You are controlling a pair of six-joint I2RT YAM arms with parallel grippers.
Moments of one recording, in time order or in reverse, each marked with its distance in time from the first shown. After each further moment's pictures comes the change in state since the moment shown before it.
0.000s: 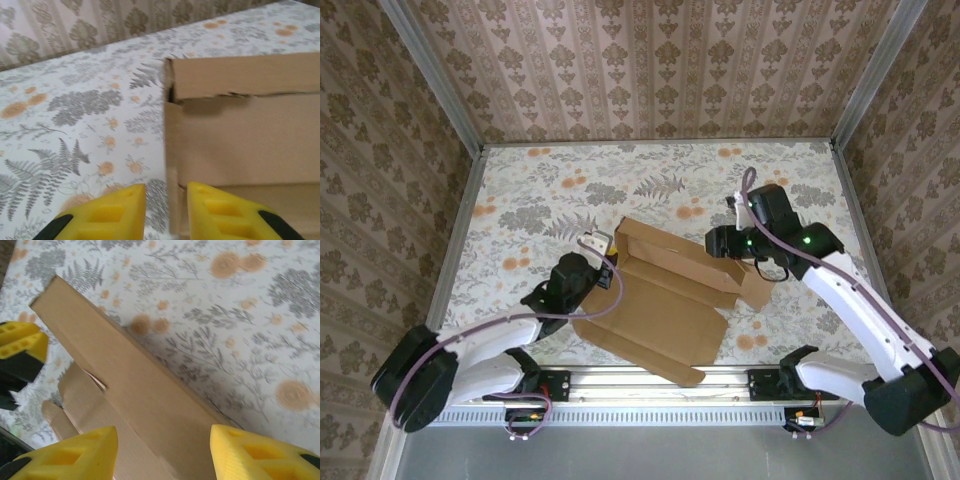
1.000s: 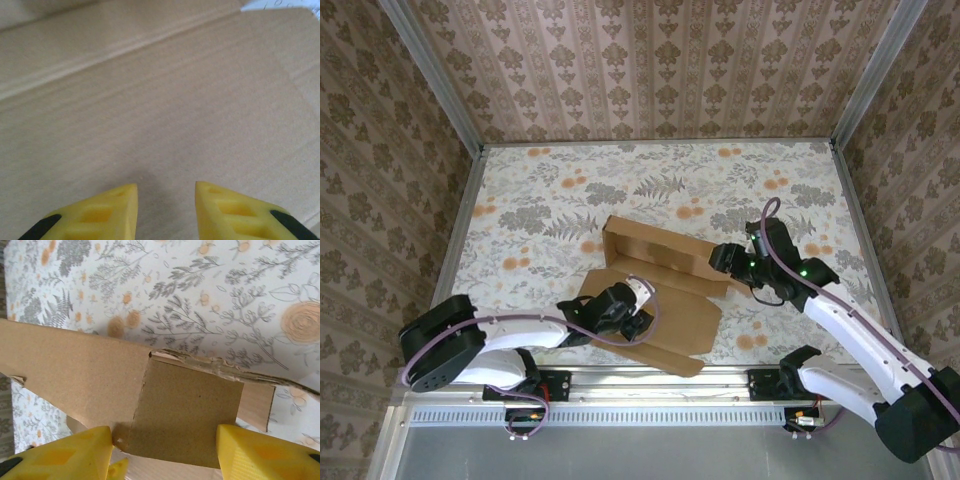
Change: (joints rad) left arm -0.348 0.262 0.080 -0.274 0.181 -0.217; right arm -0.001 -0.130 -0.340 0.264 0.011 0.428
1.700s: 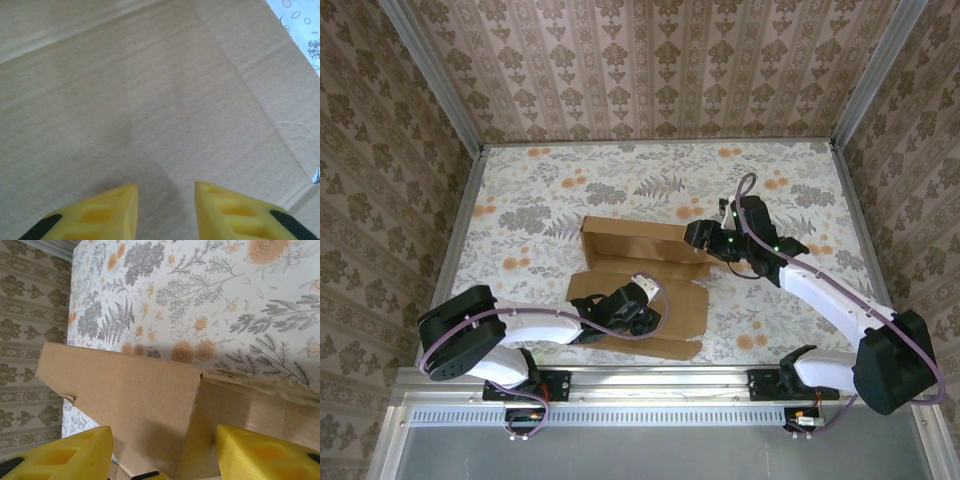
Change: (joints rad) left arm -0.027 0.096 0.064 0.003 -0.028 -0.153; right arm -0.008 0.269 0.077 0.344 -0.165 -0.013
